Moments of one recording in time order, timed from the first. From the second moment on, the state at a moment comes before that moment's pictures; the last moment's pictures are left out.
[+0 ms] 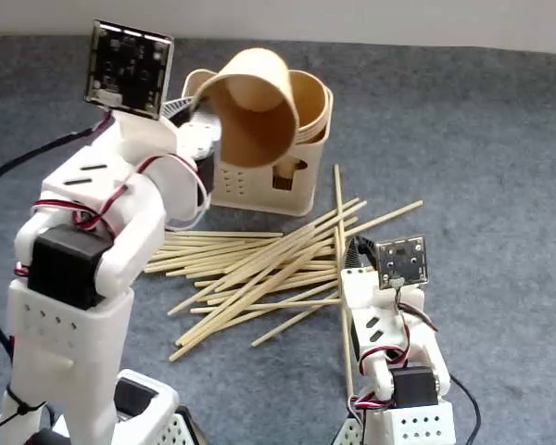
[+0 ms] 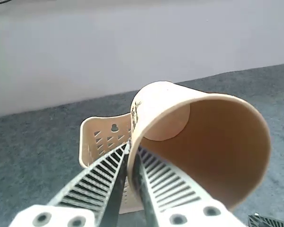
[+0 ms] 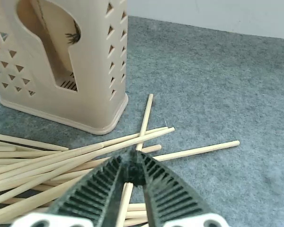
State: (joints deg) left arm 13.8 -36.9 0.1 68.1 7.3; right arm -9.7 -104.3 95.3 38.6 8.3
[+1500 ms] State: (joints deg) left arm 6.7 -12.7 -7.6 50.8 14.2; right arm -9.7 -104.3 95.3 38.6 10.2
